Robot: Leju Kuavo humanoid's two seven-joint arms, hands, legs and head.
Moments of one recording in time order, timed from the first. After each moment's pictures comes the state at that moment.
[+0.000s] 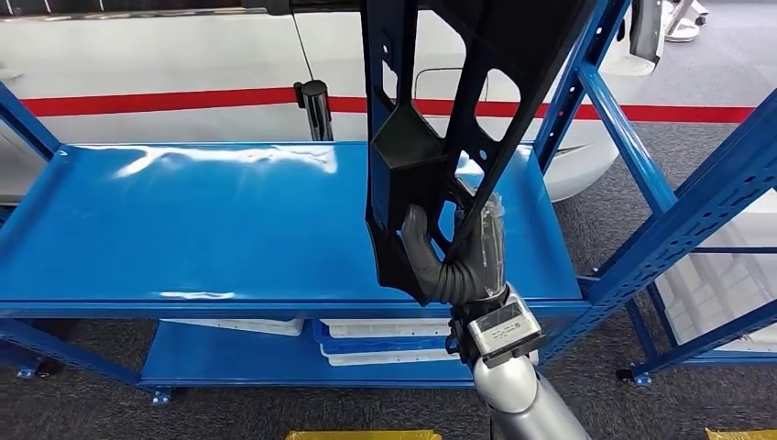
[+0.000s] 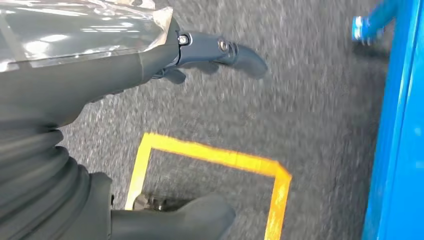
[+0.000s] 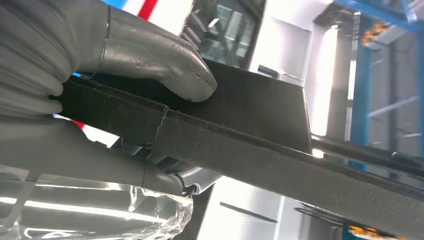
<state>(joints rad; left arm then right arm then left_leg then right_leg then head) -0.07 0.02 0.08 -0.23 0.00 0.27 -0.45 -0.23 -0.04 0.50 -1.91 0.32 -0.35 -0.31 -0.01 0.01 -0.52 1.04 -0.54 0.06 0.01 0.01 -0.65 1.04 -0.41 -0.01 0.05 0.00</state>
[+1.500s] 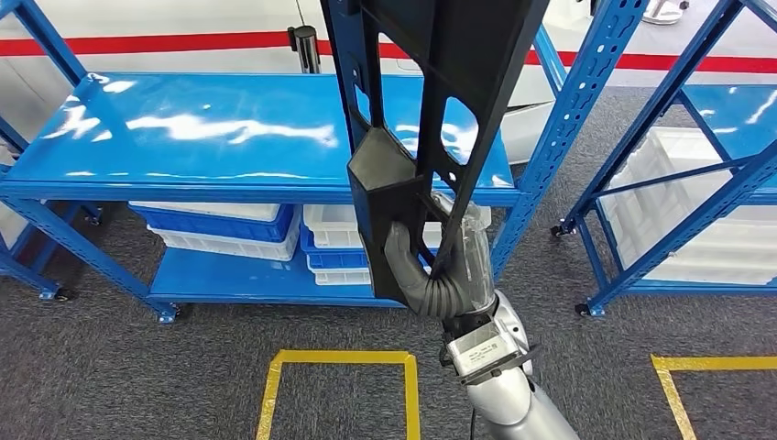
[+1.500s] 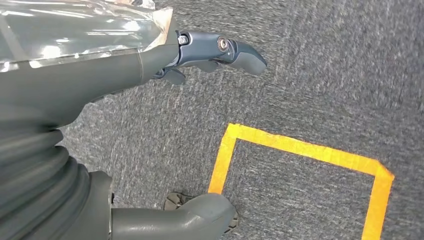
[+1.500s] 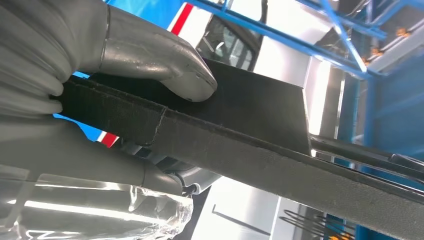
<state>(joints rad) -0.06 0.00 0.13 -0.23 -0.03 0.26 -0.47 -0.20 -0.02 0.51 -1.91 0.38 -0.30 -0.31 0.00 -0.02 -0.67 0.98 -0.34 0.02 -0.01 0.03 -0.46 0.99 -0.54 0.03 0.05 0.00</state>
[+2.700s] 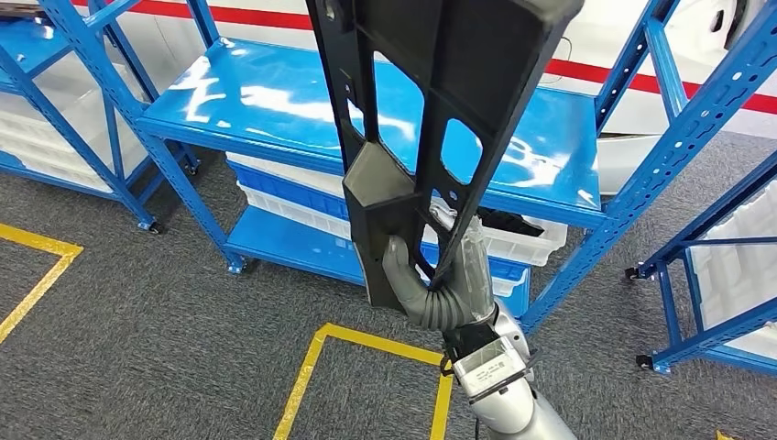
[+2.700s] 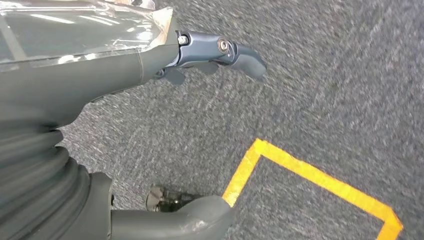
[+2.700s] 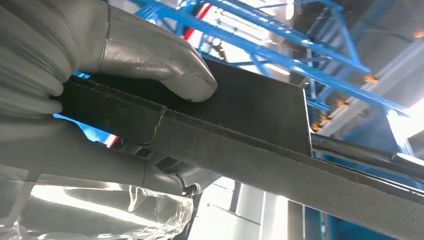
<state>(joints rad) -0.06 -0.02 0.16 -0.24 -0.06 0.25 -0.52 -0.17 -0.03 0.53 -1.93 0.35 -0.28 -0.34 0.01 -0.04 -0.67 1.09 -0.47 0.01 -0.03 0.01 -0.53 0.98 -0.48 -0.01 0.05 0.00</state>
